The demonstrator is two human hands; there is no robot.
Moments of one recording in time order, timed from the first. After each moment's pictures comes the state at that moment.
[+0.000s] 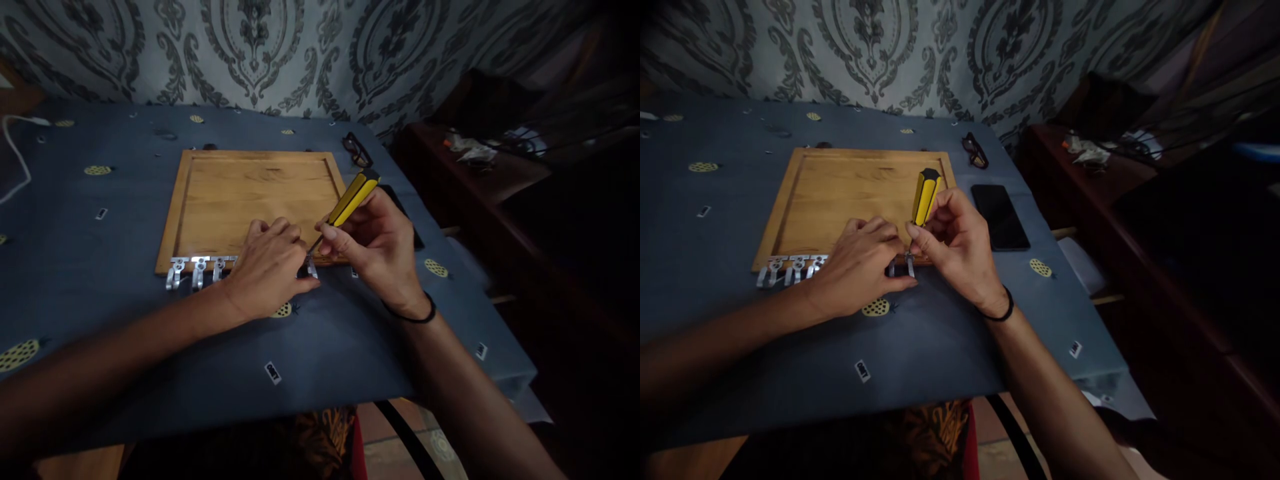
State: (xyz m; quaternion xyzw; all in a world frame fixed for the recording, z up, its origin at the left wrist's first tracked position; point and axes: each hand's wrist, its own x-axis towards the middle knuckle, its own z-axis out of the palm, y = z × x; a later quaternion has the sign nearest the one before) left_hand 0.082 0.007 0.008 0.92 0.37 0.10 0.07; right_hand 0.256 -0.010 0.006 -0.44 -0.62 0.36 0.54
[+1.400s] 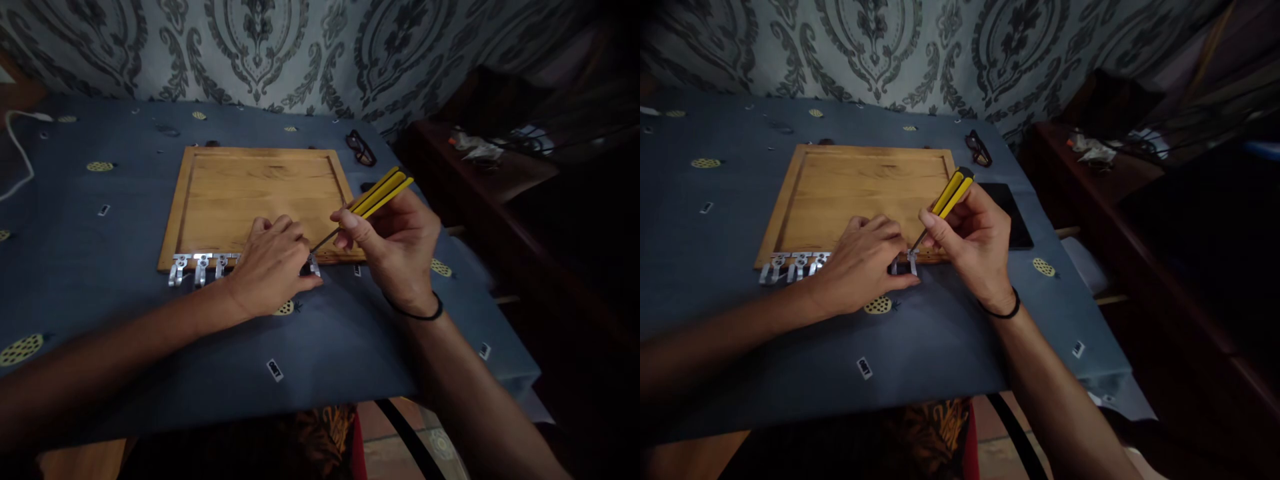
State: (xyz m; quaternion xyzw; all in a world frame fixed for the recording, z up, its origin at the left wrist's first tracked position) left_hand 0.081 0.007 0.010 0.92 0.37 0.09 0.08; right_hand 0.259 -0.009 0.007 -0.44 -0.59 0.28 0.61
